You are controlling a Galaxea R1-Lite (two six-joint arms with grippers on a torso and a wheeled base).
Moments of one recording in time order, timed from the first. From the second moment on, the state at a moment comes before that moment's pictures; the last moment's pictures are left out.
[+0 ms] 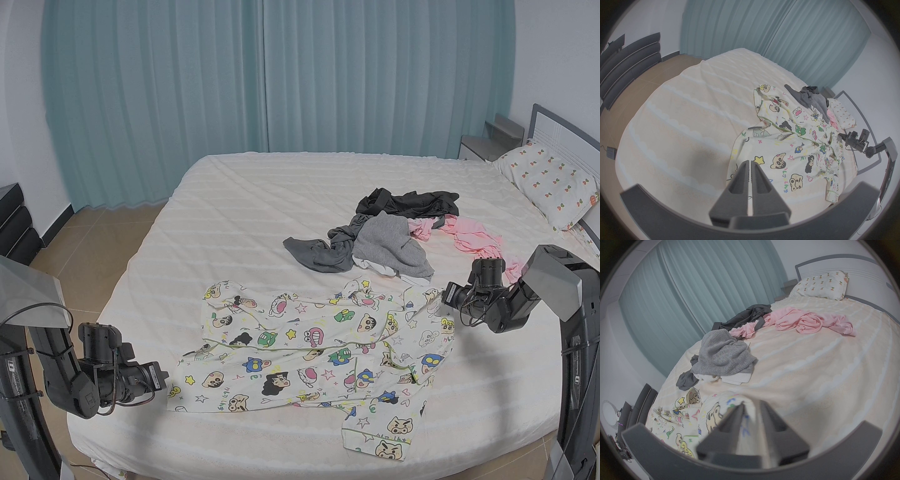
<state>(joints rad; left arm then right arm) 0.02 2.19 -0.28 -1.15 -0.23 -0.35 0.00 2.54 -1.24 -0.77 0.05 0.43</state>
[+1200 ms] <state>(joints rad) 0.05 1.95 -0.23 -1.11 -0.24 -0.43 0.34 2.04 -0.36 -0.85 0.14 0.56</state>
